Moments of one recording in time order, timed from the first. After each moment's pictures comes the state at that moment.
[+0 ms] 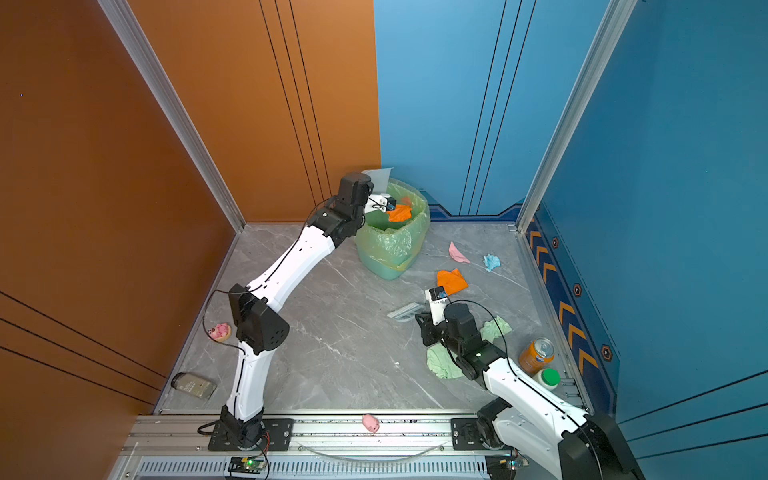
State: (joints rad) left arm -0.59 2.17 2.34 -0.49 -0.69 1.51; right arm 0.50 0.98 0.39 0.06 -0.11 0.24
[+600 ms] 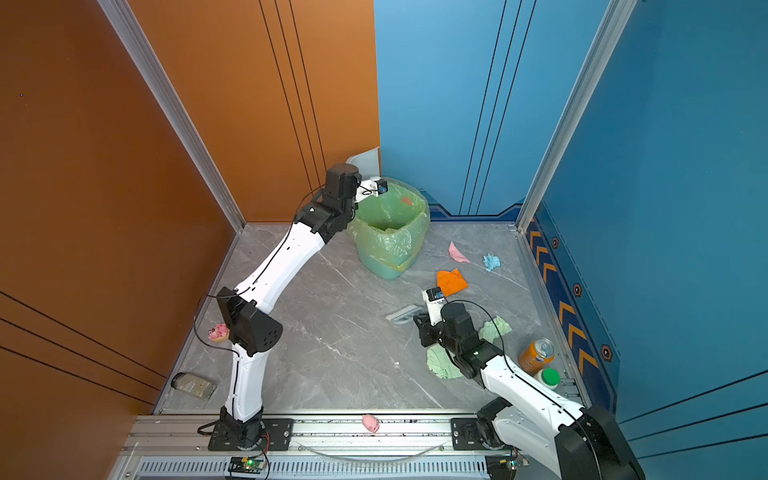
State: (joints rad) left arm -0.56 2.09 2.34 -0.50 -0.68 1.25; right arm 0.52 1.01 0.41 0.06 -0.11 0.24
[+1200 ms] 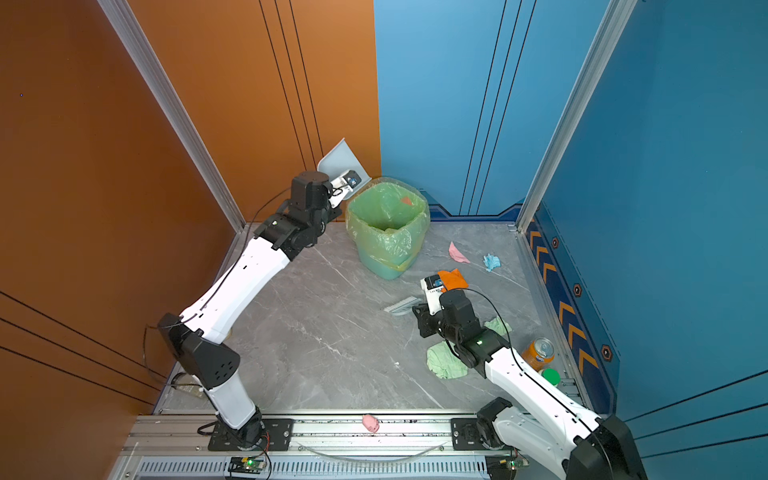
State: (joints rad) left arm -0.54 1.73 1.90 -0.51 -0.60 0.73; right arm 0.53 0.97 0.64 -0.24 -0.08 0.23
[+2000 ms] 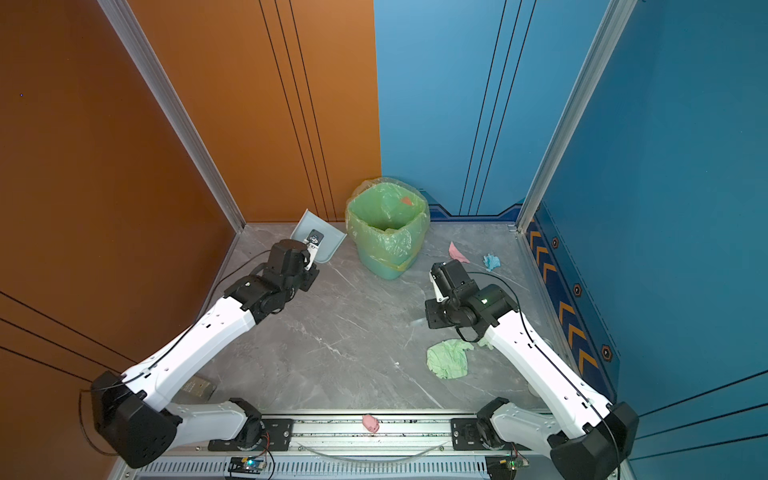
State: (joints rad) left arm -0.50 1.27 1.15 -0.51 -0.50 0.24; right arm 0.54 1.17 1.20 -1.15 0.01 0.35
